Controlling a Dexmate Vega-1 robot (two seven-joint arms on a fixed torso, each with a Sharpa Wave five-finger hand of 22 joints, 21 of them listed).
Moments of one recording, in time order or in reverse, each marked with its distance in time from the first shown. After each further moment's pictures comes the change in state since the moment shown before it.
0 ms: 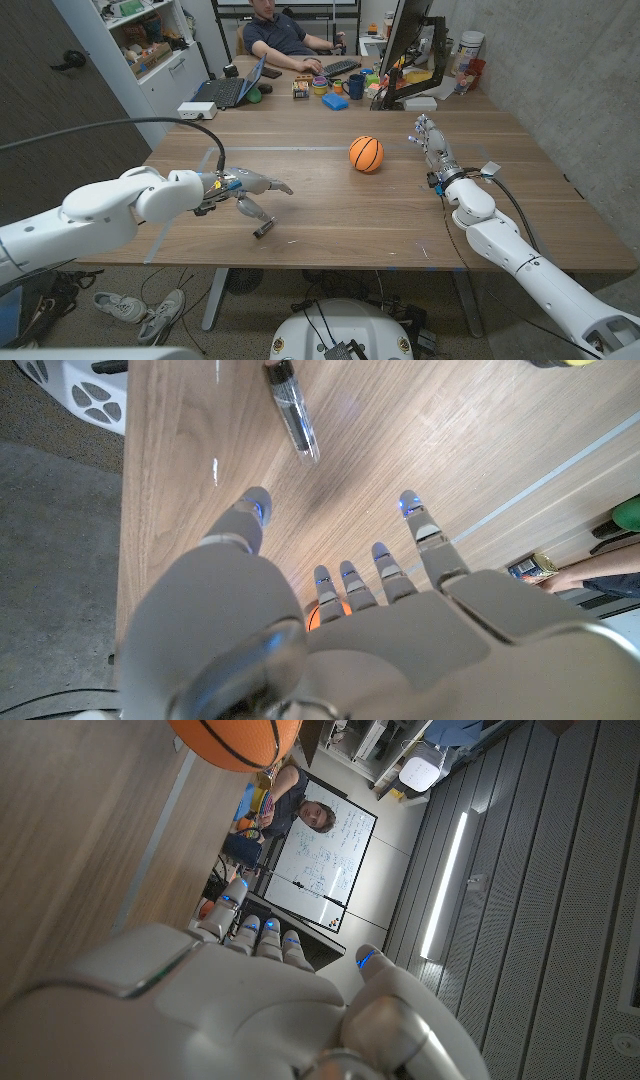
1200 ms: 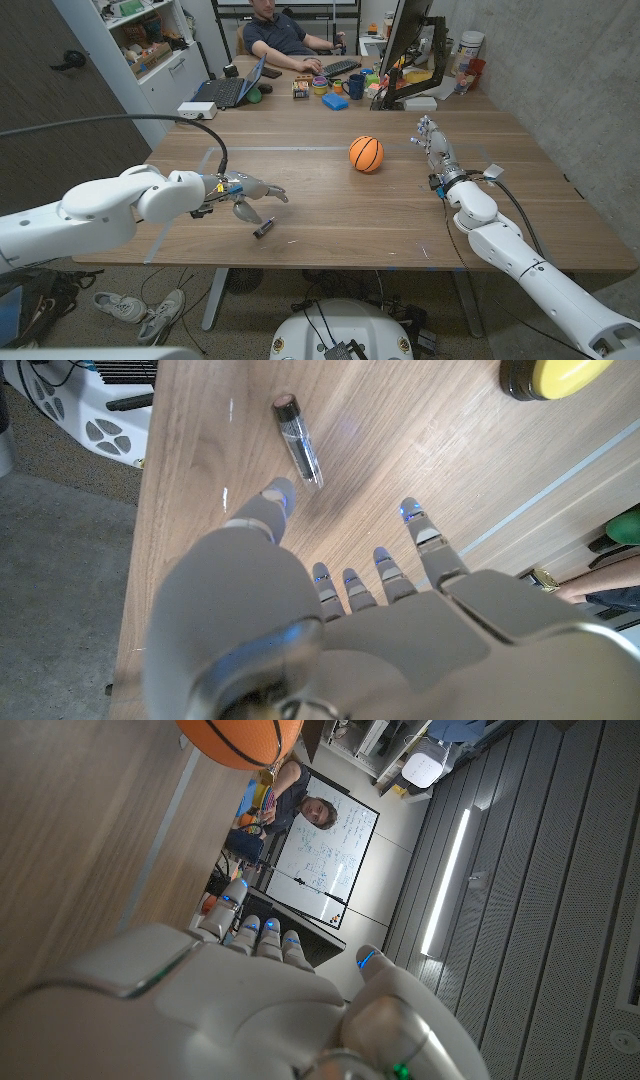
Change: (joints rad) left arm -0.062 0.093 0.088 -0.062 -0.017 0.088 -0.017; left_hand 0.140 0.044 -0.018 0.026 -0.069 0.014 0.004 -0.013 -0.004 -0.105 0.018 -0.025 0.000 -0.051 0.003 -0.023 0.003 -0.051 -0.007 -0.023 0.000; right arm -0.033 -0.011 0.014 -0.037 -0.006 -0.006 -0.025; right_hand 0.000 0.000 -0.009 -0.001 0.000 0.000 0.000 0.000 0.000 0.000 0.000 0.000 0.000 0.000 0.000 0.000 0.000 0.000 0.000 -0.008 0.000
